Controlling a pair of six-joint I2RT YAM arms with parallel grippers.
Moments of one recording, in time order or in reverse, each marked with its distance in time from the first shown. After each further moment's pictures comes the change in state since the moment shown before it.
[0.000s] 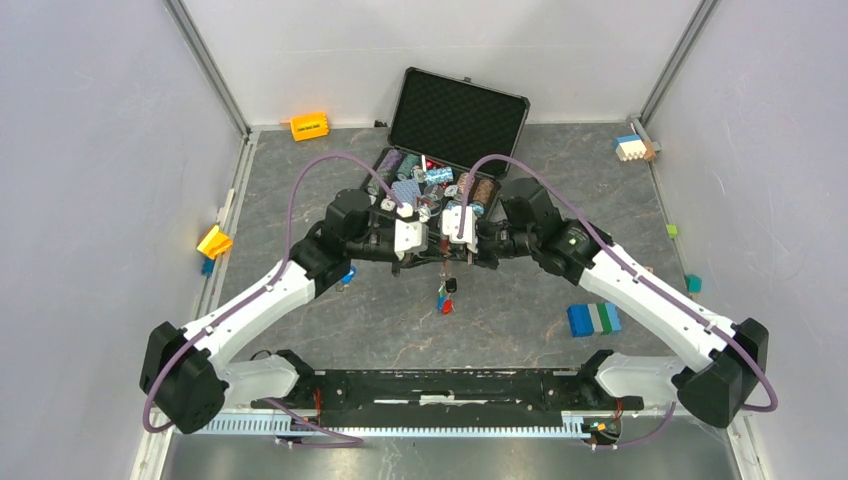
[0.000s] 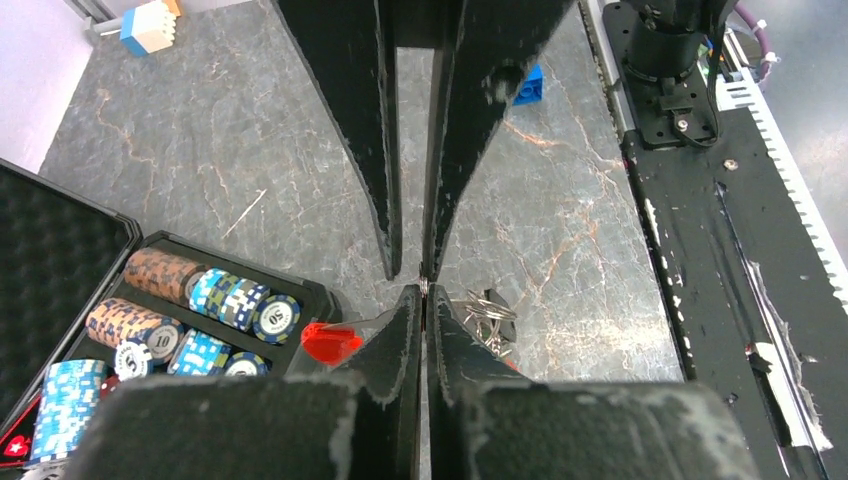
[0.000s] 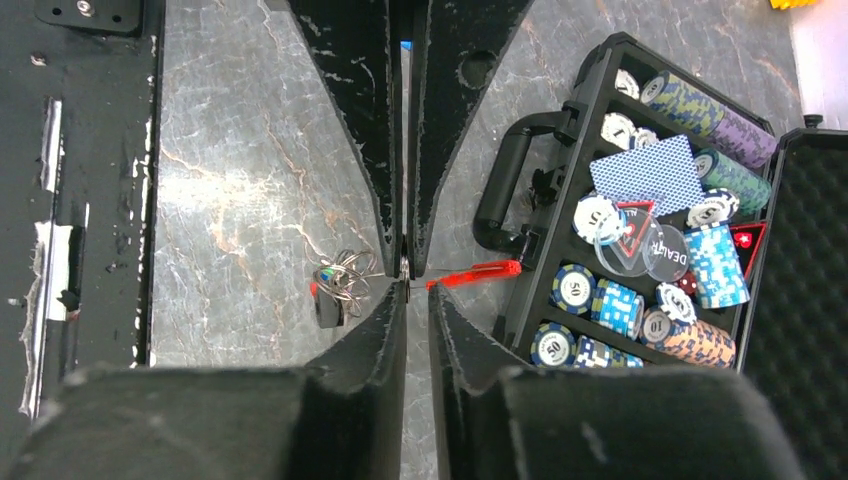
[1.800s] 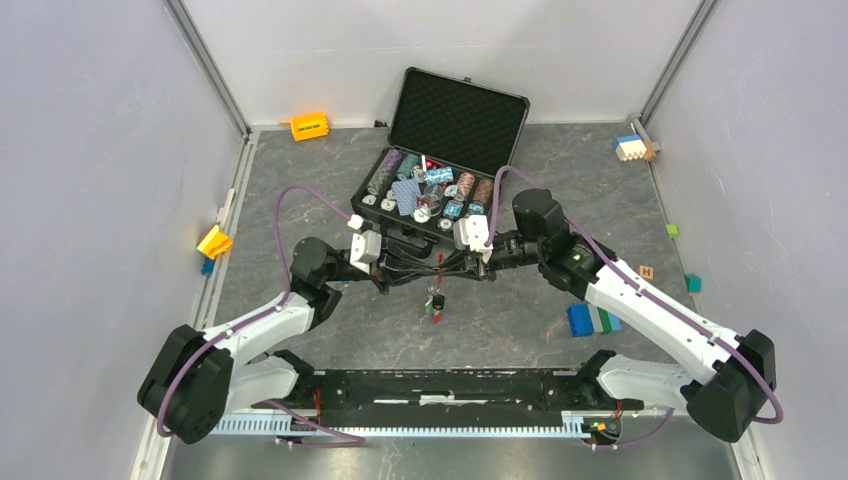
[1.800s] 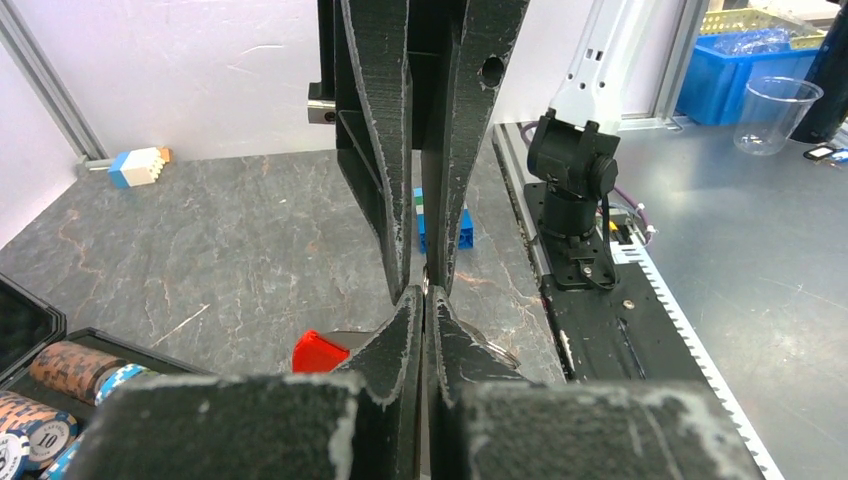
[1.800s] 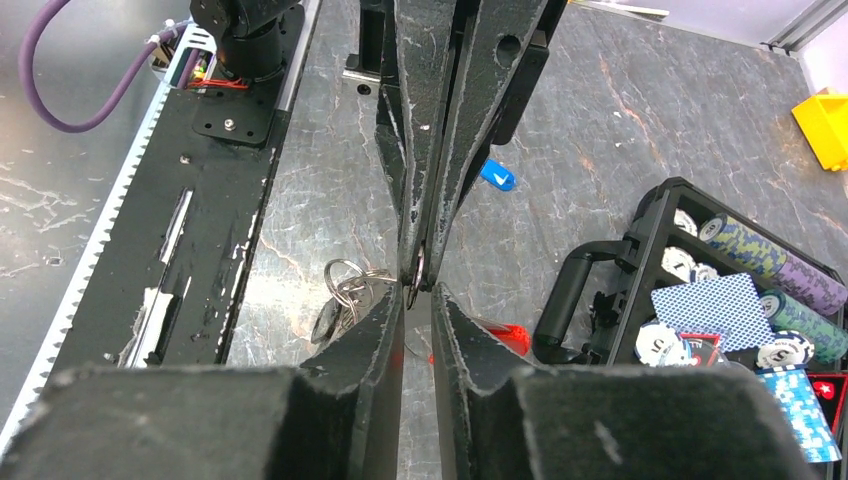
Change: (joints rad) left arm 0.087 -0.057 -0.467 1.122 0.162 -0.705; right arm -0.018 -0.098 -0.195 0.312 -0.294 0.116
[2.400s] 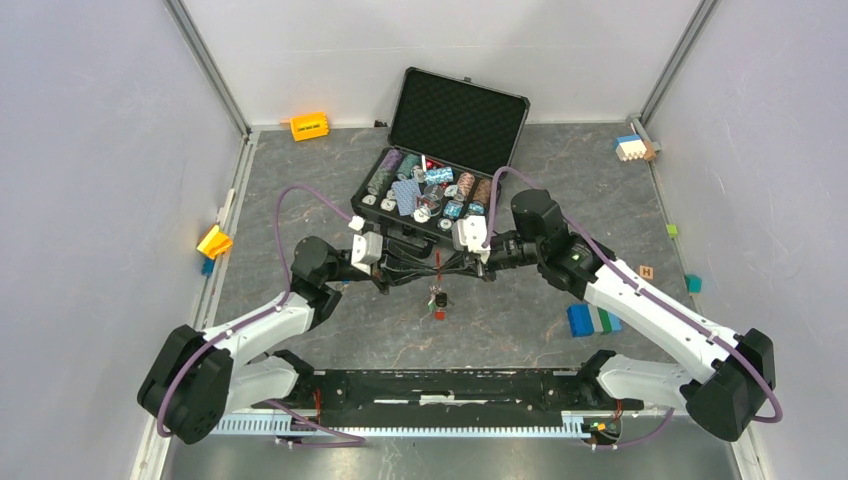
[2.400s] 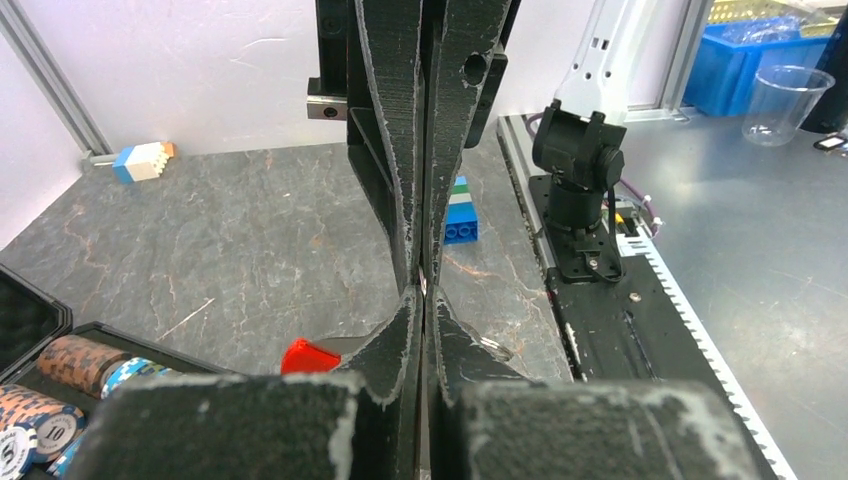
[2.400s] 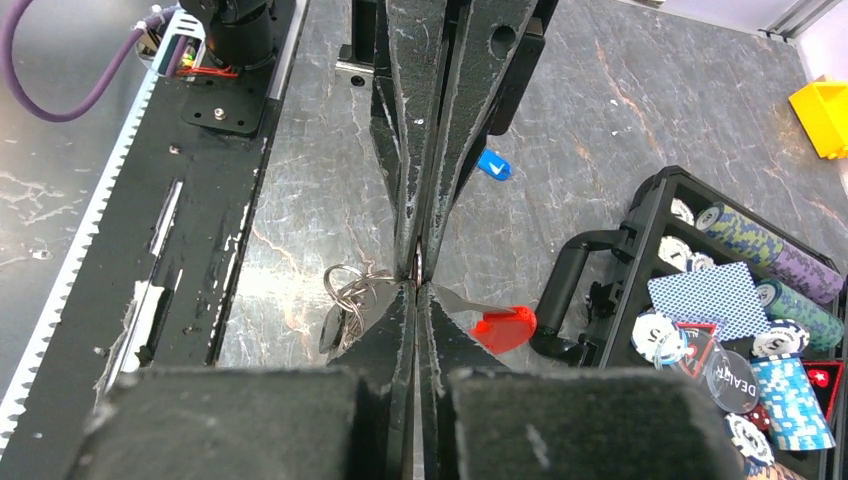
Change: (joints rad) left arm 0.000 0.000 -0.002 -0.020 0.000 0.018; right arm -0.002 0.005 0.000 -0.010 0.016 -0.011
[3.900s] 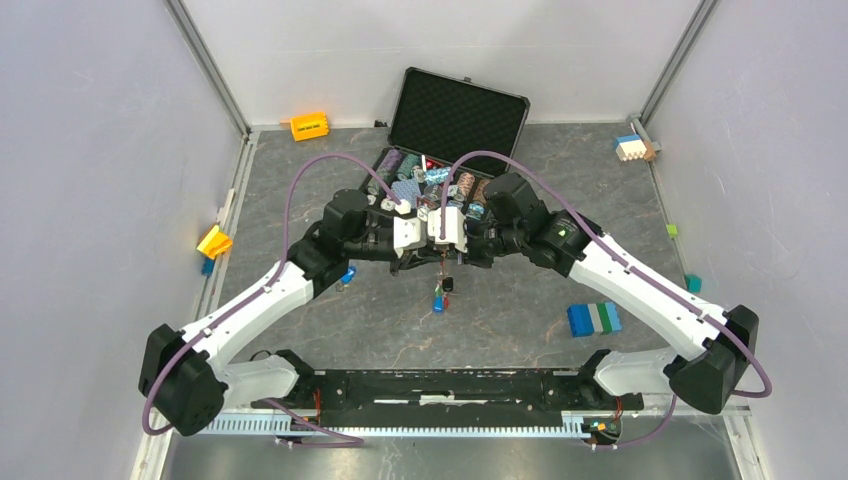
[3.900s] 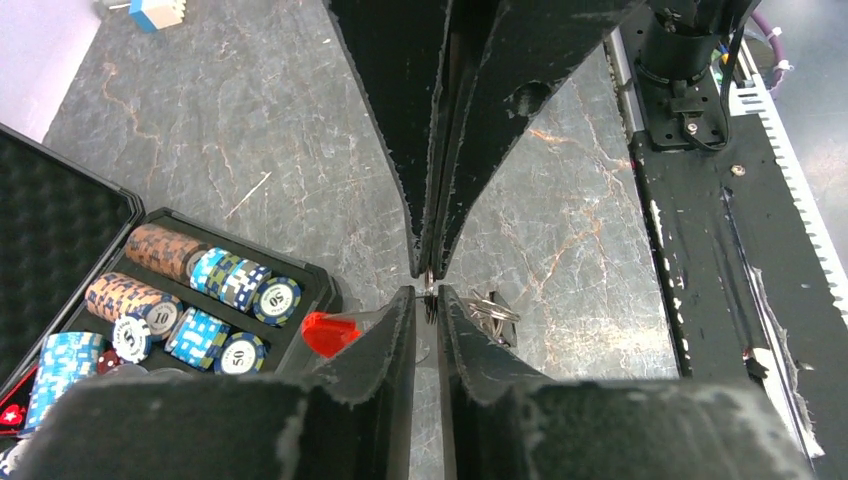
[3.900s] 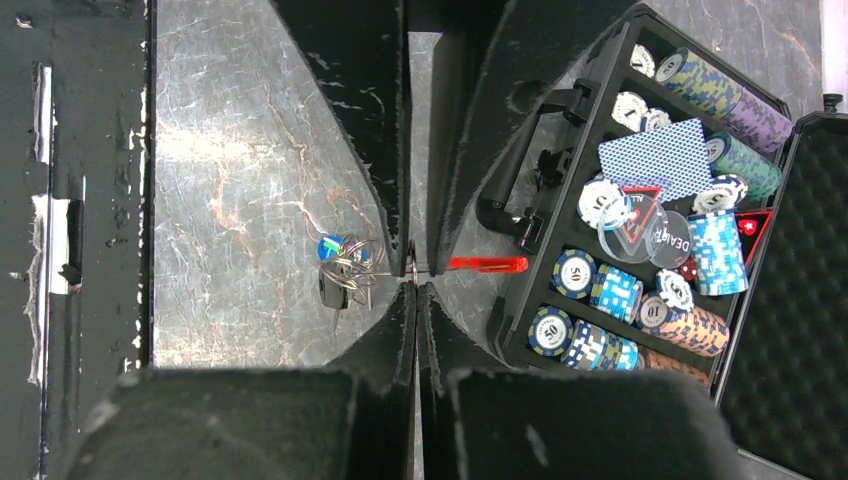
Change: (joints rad) left arm -0.074 0.032 0.431 -1.080 -0.189 0.655; right arm 0.077 0.148 0.288 -0.403 0.365 -0.132
